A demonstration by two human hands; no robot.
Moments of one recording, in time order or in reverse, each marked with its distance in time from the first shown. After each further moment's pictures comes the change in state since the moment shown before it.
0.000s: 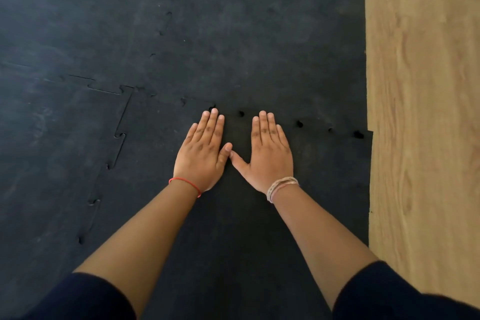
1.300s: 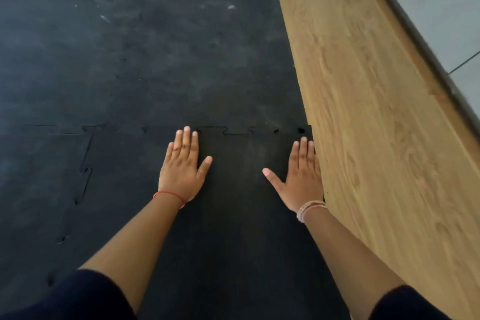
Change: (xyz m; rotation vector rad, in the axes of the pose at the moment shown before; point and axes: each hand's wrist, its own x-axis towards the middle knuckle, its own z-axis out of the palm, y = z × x) left_hand 0.007 0.029 0.002 -0.035 0.031 0.055; right_hand -0.081 0.101 0.011 0.024 0.066 0.397
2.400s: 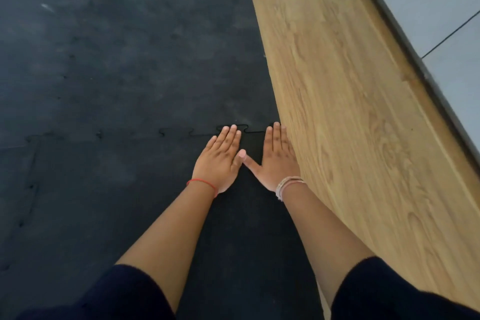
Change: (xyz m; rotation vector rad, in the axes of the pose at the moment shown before) left_hand 0.045 0.111 0.029 -0.023 -0.174 0.246; right_hand 0.042 0.022 -0.004 0.026 -0.107 -0.003
